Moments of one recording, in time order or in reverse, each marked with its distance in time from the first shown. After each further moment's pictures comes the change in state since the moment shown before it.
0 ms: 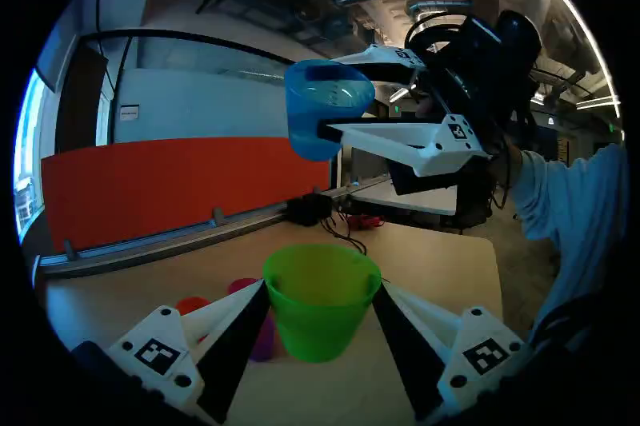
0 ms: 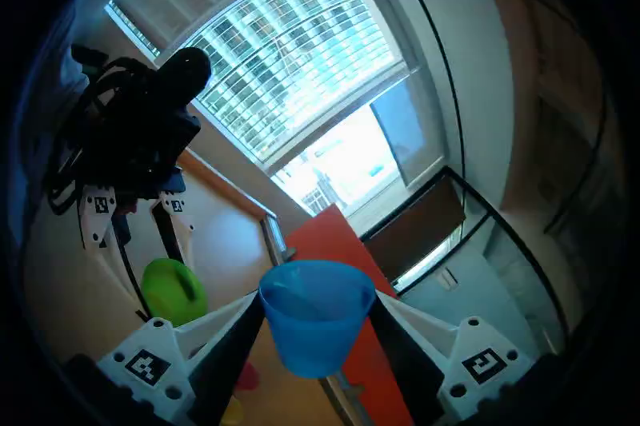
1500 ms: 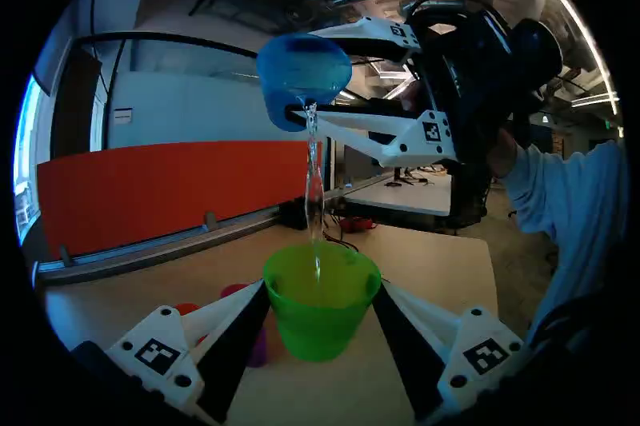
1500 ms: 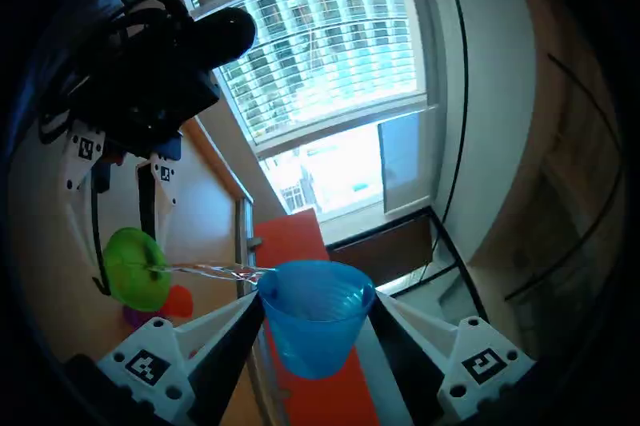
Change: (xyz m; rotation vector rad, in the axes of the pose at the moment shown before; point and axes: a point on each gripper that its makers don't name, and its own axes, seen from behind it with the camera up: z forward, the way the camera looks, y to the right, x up) left arm 0.007 0.012 0.004 -0.028 0.005 0.013; right arm 0.012 0.037 0.013 -0.091 -0.005 -0.310
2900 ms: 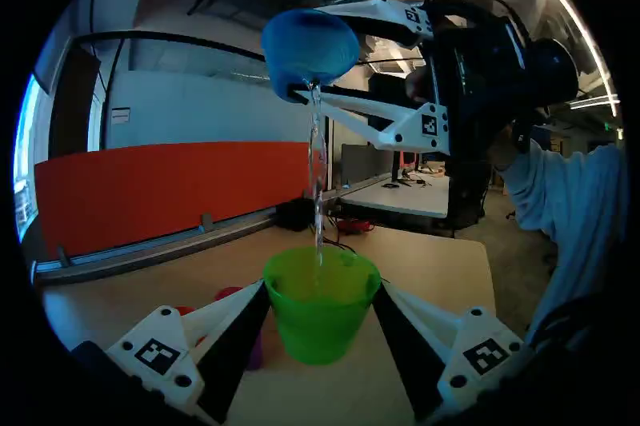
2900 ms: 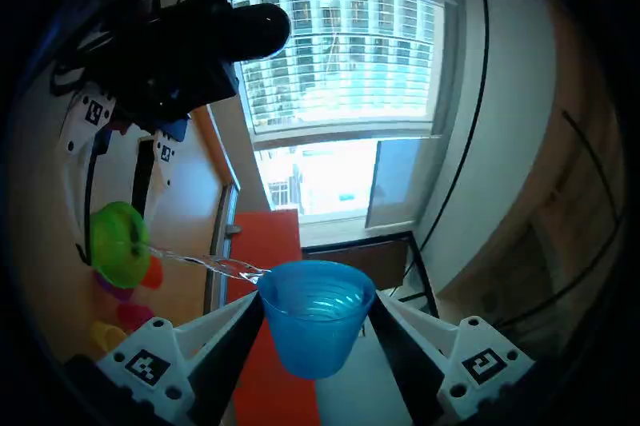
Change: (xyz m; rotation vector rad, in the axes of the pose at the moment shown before) left arm 0.004 0.003 0.006 -0.012 0.003 -0.006; right arm 0.009 0.026 -0.006 -0.057 0.007 -0.221
